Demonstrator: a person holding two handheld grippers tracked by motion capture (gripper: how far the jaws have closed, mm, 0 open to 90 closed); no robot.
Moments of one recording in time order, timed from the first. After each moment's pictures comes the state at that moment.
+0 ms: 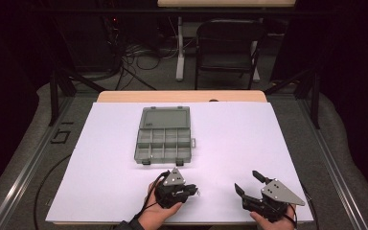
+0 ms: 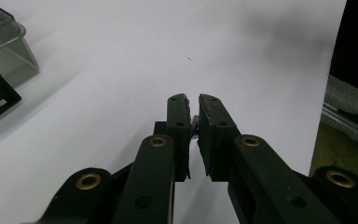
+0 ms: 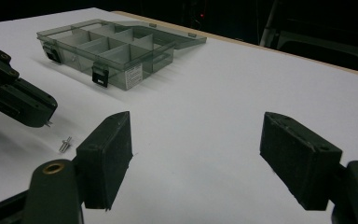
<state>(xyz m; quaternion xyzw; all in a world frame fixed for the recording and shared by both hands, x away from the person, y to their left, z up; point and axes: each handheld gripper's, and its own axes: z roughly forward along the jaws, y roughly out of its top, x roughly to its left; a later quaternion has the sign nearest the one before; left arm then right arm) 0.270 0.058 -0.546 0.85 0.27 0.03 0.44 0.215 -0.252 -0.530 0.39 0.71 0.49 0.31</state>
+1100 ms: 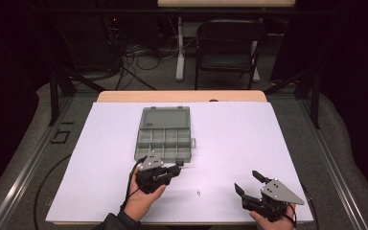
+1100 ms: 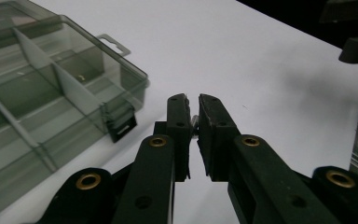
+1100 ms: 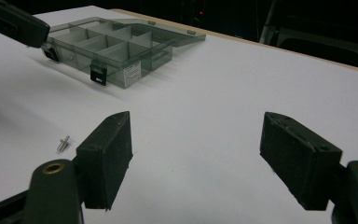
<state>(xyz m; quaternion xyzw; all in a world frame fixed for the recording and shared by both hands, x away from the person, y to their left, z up) 0.297 0.110 -0.514 0.81 0.33 0.08 0.49 0.216 -0.252 -0.532 0.39 0.71 0.49 0.31</state>
